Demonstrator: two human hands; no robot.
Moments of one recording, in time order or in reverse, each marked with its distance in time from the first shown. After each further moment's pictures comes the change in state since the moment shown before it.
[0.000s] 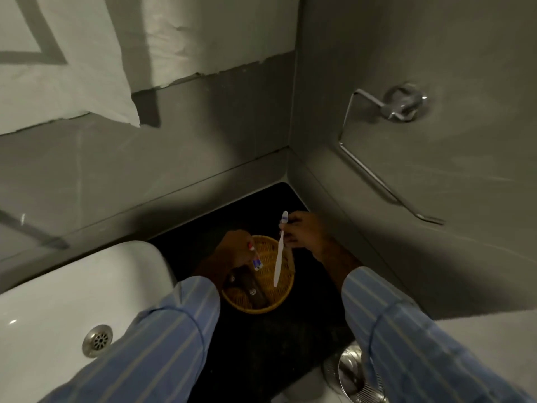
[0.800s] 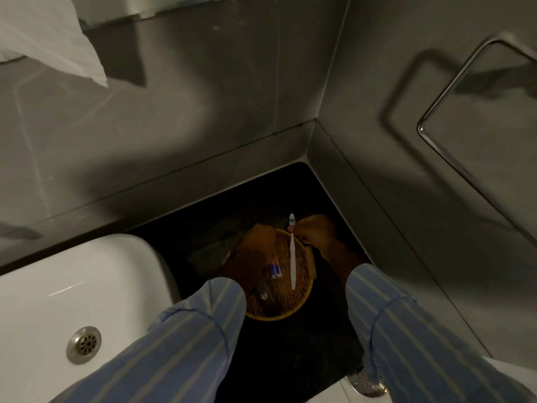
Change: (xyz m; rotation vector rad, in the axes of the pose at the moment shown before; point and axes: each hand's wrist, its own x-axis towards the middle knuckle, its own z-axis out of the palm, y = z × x) left_hand 0.080 -0.012 0.043 0.172 -0.107 -0.059; right_hand 0.095 0.060 0.018 -0.270 0.088 0.139
